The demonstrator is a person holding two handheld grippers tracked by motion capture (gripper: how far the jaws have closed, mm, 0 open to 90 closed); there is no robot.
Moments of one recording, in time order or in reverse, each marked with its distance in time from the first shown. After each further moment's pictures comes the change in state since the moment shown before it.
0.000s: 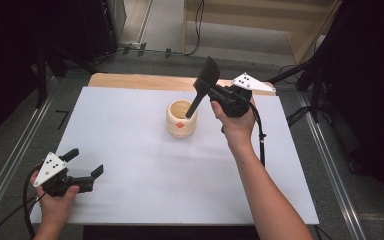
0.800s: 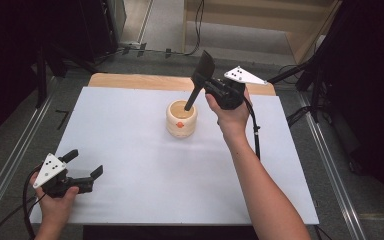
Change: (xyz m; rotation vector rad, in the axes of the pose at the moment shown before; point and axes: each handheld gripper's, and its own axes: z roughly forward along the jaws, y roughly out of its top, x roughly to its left) left arm 0.000 -0.005 0.000 0.000 0.003 0.000; right arm -0.010 0.001 0.025 0.004 -0.041 -0.025
